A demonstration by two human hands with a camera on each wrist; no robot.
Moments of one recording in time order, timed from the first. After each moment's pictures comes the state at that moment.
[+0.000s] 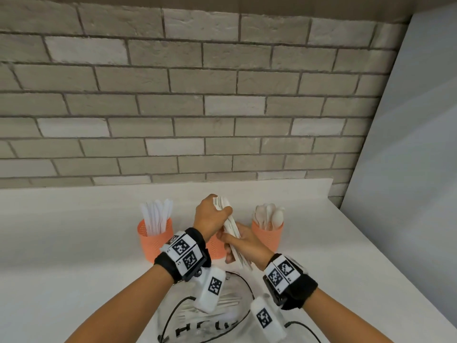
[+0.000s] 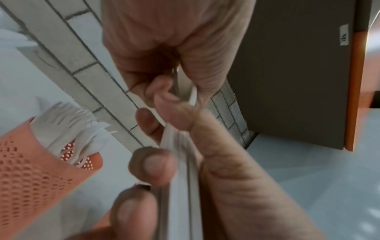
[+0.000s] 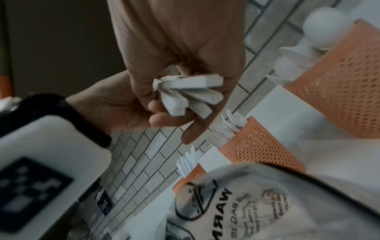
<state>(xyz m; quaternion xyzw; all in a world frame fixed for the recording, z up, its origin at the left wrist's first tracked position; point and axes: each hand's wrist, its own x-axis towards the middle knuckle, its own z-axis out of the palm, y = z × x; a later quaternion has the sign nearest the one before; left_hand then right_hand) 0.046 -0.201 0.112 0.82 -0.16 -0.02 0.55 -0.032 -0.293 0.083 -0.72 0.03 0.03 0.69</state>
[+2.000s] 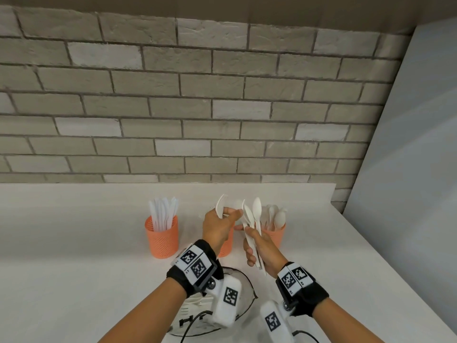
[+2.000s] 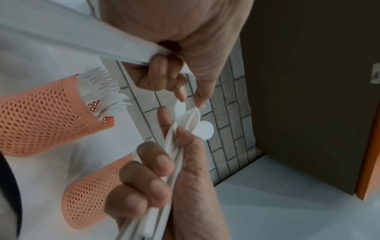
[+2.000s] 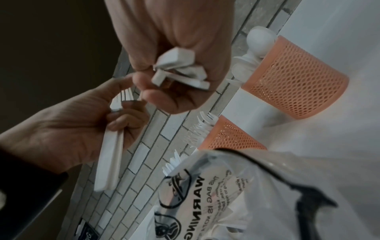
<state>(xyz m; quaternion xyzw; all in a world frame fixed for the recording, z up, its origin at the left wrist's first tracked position) 0.008 -0.202 0.104 0.69 -0.08 -0.08 0.72 -0.050 -0.311 0.069 -0.67 0.08 -0.02 0.74</state>
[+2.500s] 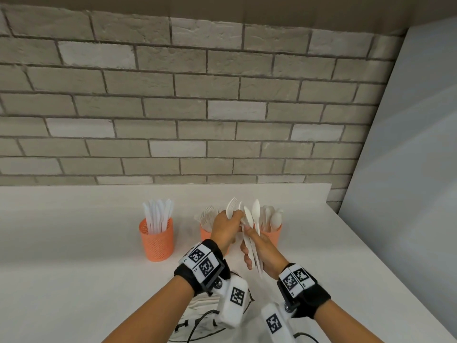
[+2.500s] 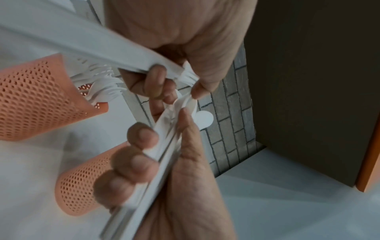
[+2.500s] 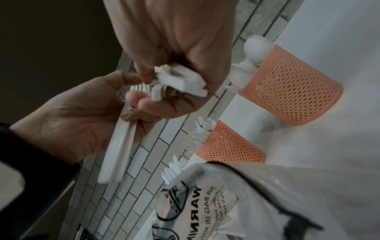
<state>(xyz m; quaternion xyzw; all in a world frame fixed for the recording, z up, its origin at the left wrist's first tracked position) 0.012 -0.229 0.098 0.72 -0.09 -0.14 0.68 -0.050 -0.319 0.068 -0.68 0.05 -0.02 0.73</state>
